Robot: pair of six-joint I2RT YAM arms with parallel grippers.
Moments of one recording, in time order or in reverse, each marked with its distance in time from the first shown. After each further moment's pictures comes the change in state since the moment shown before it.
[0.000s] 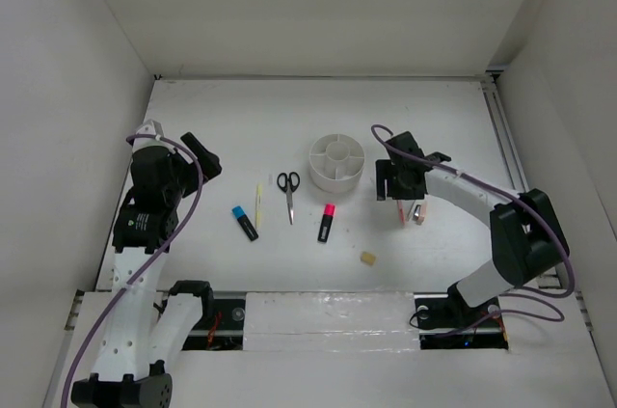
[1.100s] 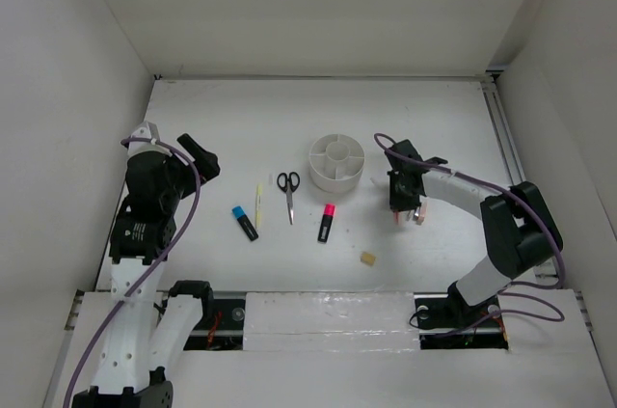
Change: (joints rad) left arm 0.000 -0.051 -0.001 0.012 0.006 0.001; right arm -0.021 0.060 -0.061 0.004 -0.034 0.066
